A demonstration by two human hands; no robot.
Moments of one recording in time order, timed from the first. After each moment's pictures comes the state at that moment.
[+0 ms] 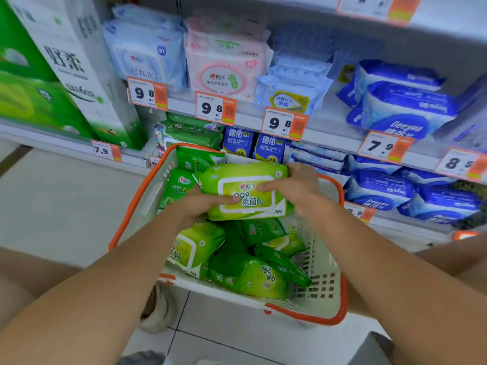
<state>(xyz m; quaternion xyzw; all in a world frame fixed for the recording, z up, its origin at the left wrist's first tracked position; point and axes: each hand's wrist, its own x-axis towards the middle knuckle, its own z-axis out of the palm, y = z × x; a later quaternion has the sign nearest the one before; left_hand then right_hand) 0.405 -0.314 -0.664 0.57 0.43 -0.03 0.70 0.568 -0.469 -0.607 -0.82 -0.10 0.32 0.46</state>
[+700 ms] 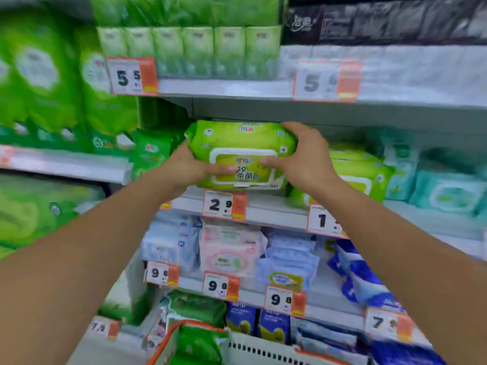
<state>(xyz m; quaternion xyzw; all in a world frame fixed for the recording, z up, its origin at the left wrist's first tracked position) 0.493 -0.200 -0.292 0.76 0.12 0.32 0.55 0.633 -0.366 -0.272 -0.76 -0.43 -0.15 0.46</state>
